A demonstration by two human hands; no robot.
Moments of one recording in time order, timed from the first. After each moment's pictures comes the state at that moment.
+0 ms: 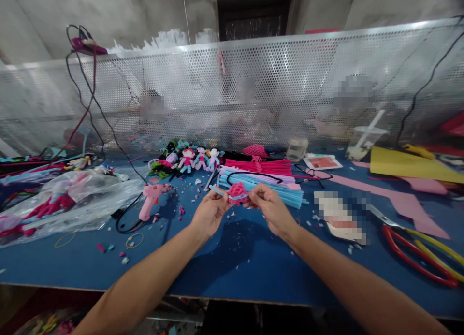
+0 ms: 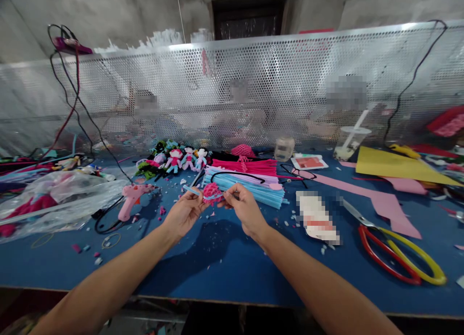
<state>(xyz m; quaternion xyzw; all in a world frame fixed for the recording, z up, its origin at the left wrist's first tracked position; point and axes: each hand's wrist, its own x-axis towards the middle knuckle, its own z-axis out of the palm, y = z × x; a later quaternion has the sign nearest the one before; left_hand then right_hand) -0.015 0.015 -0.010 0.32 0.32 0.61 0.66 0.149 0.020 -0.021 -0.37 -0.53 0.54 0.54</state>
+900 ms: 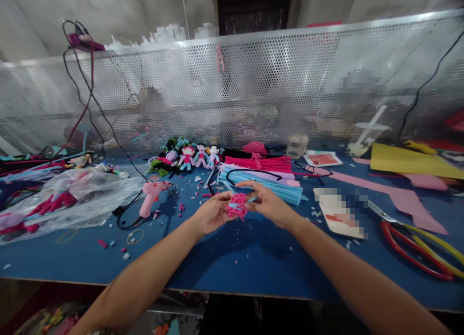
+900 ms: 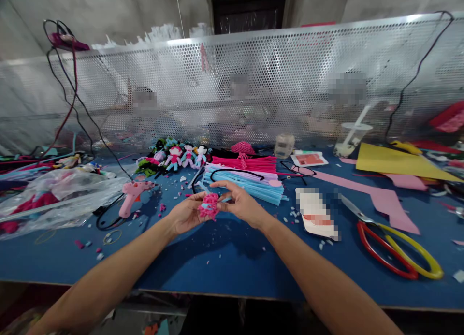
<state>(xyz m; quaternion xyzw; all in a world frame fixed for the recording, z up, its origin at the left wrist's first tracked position) -0.022 0.019 -0.016 0.36 0.32 0.42 0.77 0.164 0.020 -0.006 -0.29 -0.68 0.54 0.41</state>
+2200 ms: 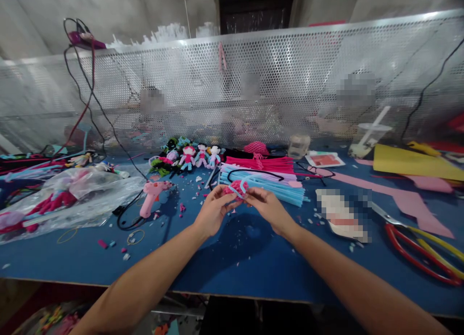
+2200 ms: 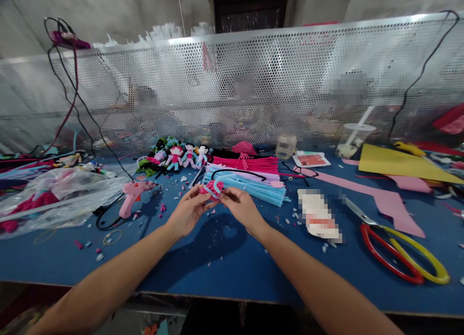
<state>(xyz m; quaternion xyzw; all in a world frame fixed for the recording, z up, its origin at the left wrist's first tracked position) -0.014 0.010 -0.013 0.41 0.31 0.57 0.65 0.147 0.022 -0.024 -0.39 -0.62 0.48 0.48</state>
